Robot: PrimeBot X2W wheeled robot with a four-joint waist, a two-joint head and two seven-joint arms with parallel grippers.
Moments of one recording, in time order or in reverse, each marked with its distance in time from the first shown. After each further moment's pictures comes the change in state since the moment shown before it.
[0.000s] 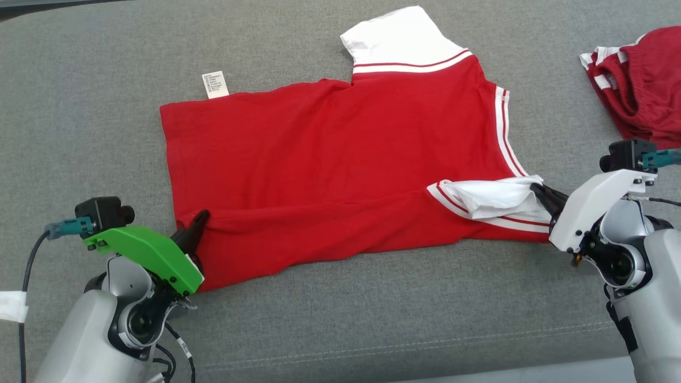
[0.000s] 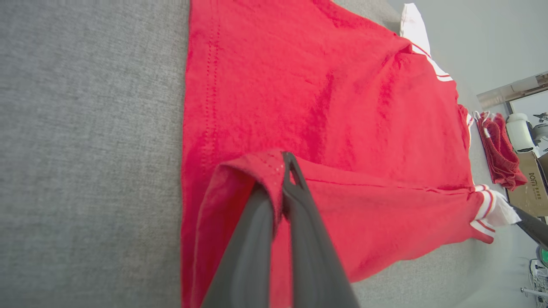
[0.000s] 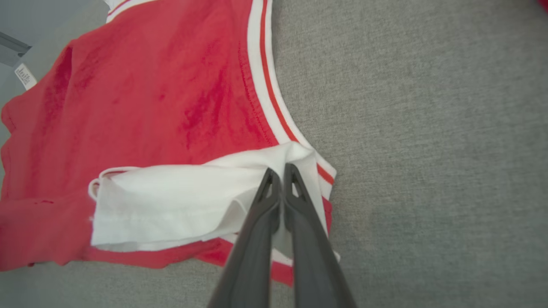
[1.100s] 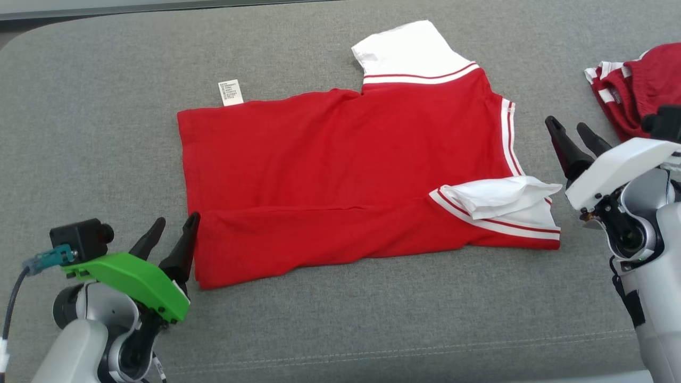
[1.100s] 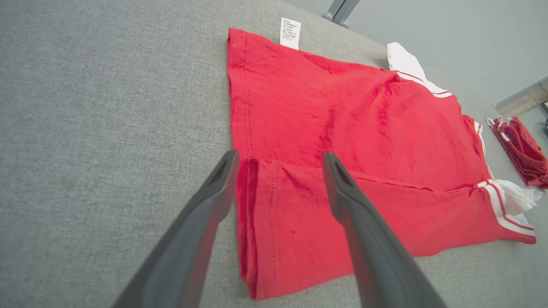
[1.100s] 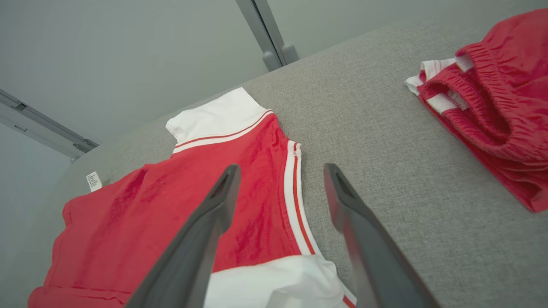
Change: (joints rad) left arm 0.091 0.083 -0.009 -0.135 0.124 0.019 -0.150; right arm -0.119 -0.008 -0.002 0.072 0.043 0.000 -0.285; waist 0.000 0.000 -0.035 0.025
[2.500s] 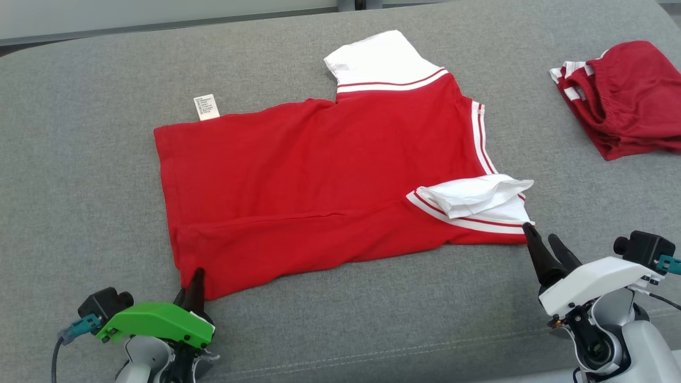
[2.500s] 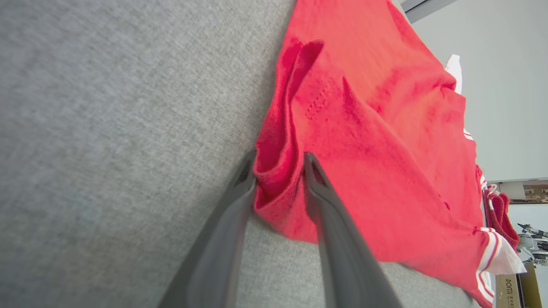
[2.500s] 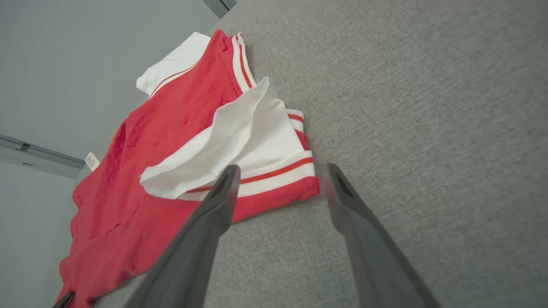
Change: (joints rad) left arm 0.080 -0.241 0.100 0.275 -0.204 0.050 -0.146; right arm 0.388 0.179 -0.096 -0.172 0.038 0.000 -0.079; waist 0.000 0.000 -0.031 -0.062
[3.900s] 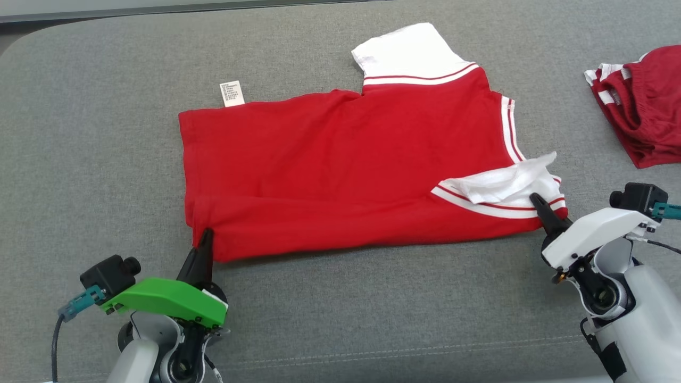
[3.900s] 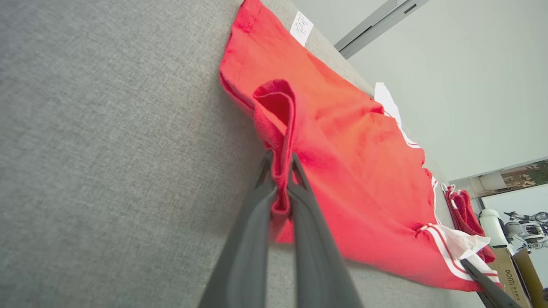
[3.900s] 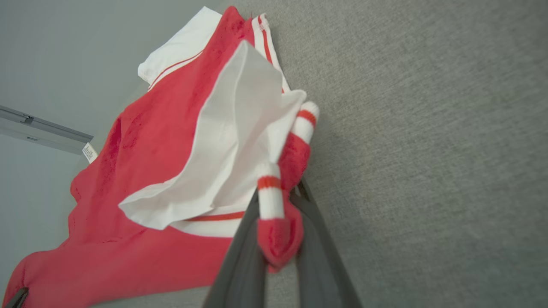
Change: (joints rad) left arm -0.013 0.023 -0.054 -0.191 0.072 -0.026 -0.049; right arm -0.239 -0.134 0.155 0.274 0.151 0.000 -0.016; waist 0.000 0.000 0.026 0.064
